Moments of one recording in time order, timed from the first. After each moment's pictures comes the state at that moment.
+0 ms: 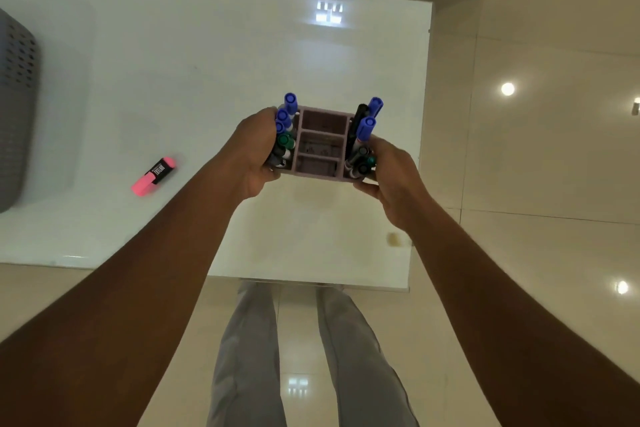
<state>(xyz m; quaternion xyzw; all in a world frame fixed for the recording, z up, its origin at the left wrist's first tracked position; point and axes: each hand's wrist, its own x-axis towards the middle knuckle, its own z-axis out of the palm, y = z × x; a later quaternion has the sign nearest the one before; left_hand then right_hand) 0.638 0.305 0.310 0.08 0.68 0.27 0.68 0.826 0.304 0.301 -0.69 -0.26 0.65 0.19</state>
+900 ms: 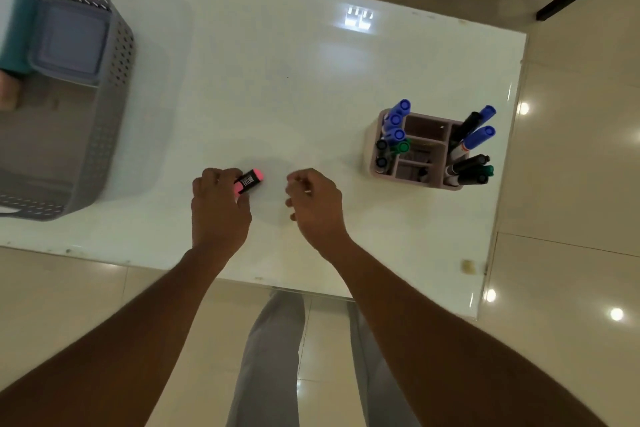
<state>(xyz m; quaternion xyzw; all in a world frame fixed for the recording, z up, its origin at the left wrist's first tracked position) 0.468 0.185 0.230 0.44 0.85 0.08 0.27 0.612 0.235 0.245 -0.64 -0.45 0.60 0.16</state>
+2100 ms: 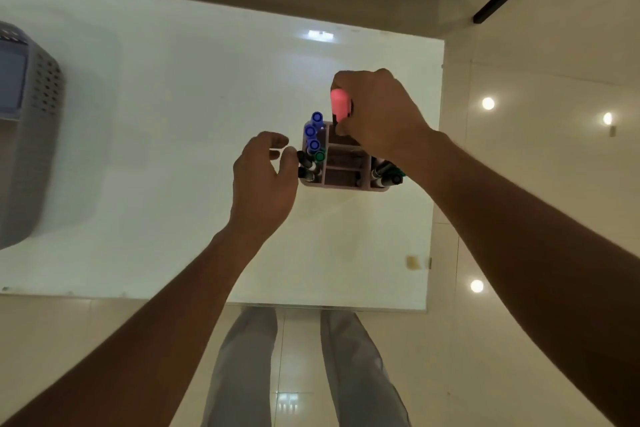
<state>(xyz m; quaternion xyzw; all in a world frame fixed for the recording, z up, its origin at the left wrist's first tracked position) 0.603 0.280 0.306 0.40 0.77 0.31 0.38 0.744 0.402 0.343 -0.53 -0.80 0.27 -0.03</state>
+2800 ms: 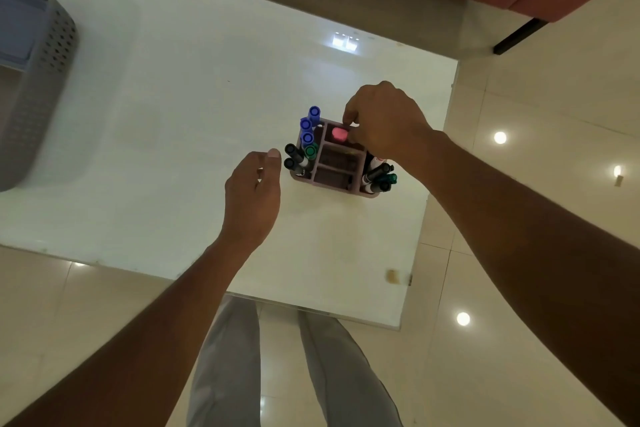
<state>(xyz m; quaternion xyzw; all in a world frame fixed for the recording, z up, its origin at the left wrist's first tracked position) 0.628 0.253 0.292 0.29 0.80 0.35 0.39 0.759 0.417 0.325 -0.49 -0.83 0.21 -0.16</state>
